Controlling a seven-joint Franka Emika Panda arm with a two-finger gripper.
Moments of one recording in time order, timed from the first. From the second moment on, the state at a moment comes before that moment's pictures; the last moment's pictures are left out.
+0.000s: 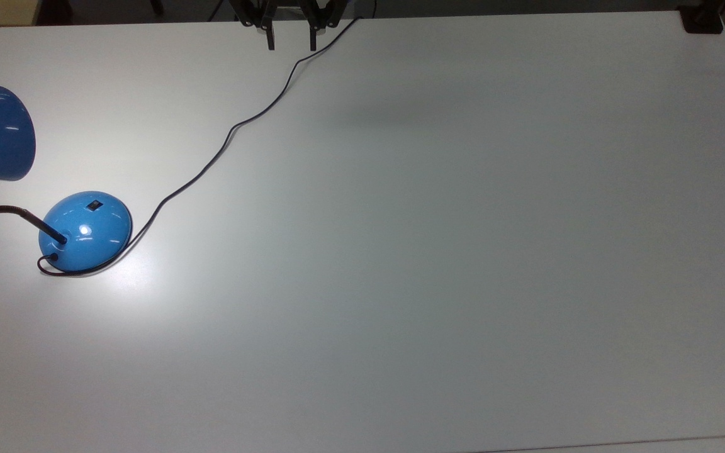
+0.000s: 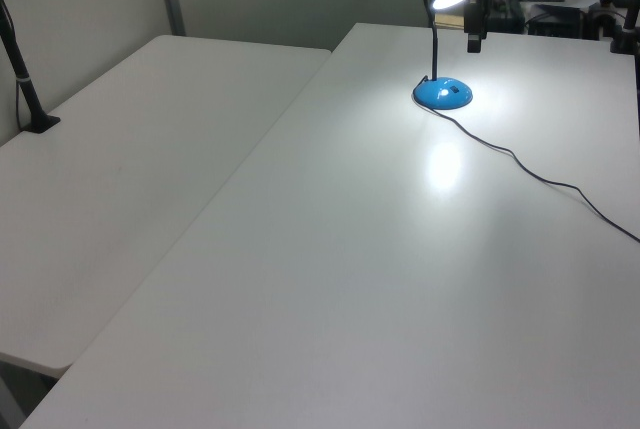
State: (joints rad) arm 0.15 0.00 -0.08 -1.65 -0.05 1.63 0.01
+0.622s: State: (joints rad) arm 0.15 0.00 -0.08 -1.65 -0.06 1.63 0.00
